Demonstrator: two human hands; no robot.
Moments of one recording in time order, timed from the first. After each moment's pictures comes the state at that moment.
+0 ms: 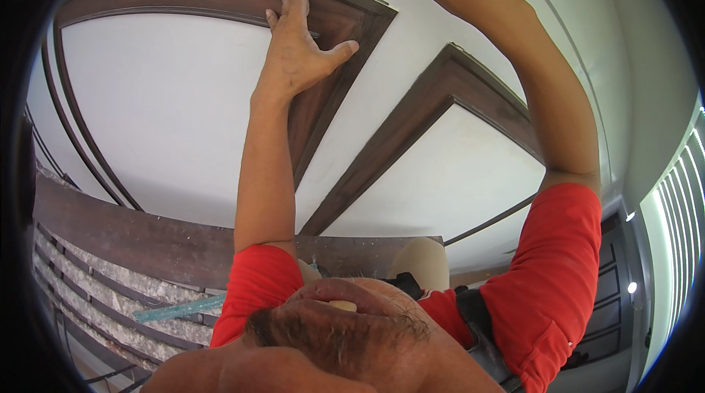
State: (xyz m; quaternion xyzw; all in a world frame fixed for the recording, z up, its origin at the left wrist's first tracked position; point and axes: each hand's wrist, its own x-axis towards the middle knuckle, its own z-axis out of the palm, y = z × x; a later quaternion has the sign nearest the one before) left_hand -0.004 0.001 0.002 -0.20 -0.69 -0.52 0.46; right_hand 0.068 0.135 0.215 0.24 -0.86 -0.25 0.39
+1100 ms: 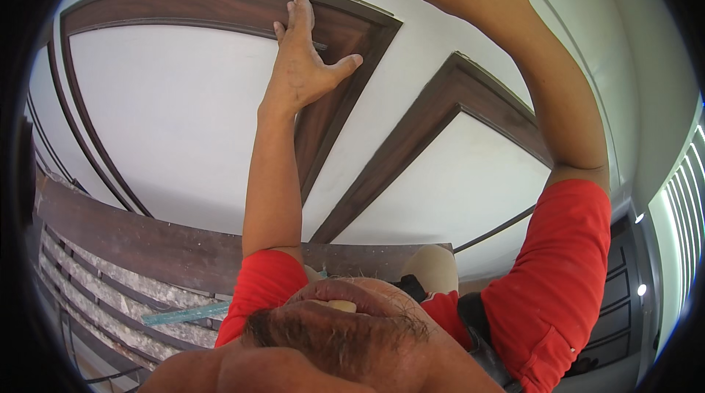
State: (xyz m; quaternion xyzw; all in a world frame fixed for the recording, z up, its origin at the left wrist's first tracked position) left_hand 0.000 -0.006 0.001 -0.21 -0.70 -0.52 0.43; right_hand 0.068 0.115 0.223 0.17 -0.89 -0.28 0.33
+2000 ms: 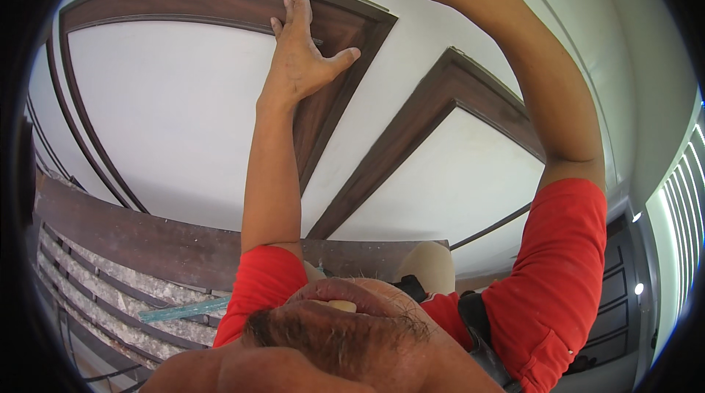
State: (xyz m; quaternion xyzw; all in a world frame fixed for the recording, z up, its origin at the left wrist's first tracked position) left_hand -0.004 0.000 0.001 -0.21 -0.69 -0.53 0.45; right_hand 0.056 0.114 0.224 0.25 -0.86 -0.27 0.36
